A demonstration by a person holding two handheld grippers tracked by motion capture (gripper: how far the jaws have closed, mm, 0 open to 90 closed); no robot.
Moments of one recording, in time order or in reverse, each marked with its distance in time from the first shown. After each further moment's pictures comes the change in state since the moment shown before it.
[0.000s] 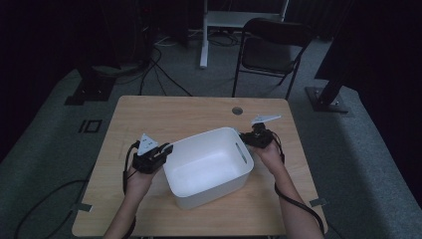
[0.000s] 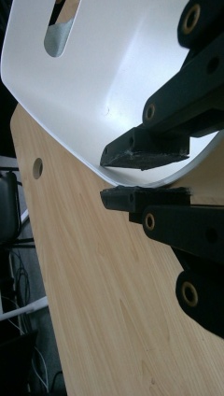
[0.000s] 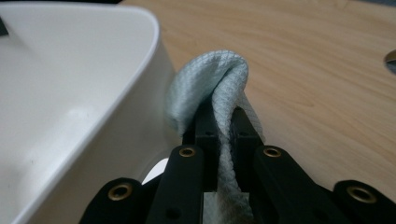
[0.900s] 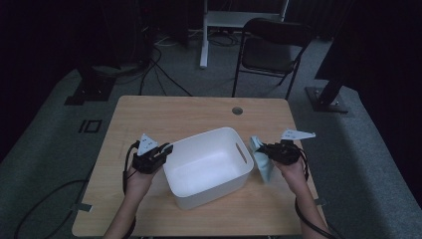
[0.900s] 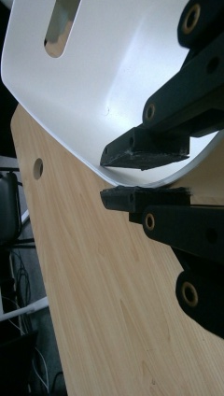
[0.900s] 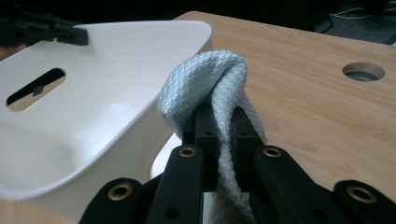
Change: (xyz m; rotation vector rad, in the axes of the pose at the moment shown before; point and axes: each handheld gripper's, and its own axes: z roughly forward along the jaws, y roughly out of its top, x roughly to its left) left arm 0.000 0.000 0.000 -0.001 0.001 0.001; right arm 0.024 -0.047 -0.088 -0.158 0.007 -0.032
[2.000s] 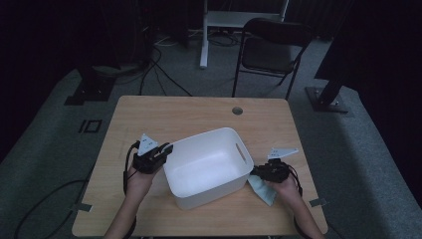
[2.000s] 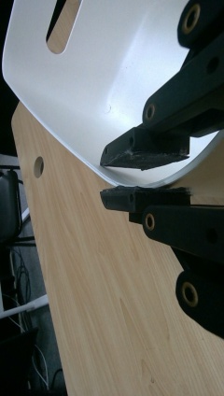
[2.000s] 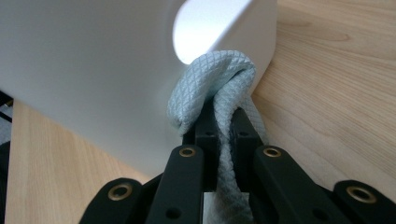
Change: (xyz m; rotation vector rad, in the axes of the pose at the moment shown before) left arm -0.001 0.000 0.000 -0.002 0.009 0.000; right arm 0.010 -0.057 0.032 0.187 0.092 0.030
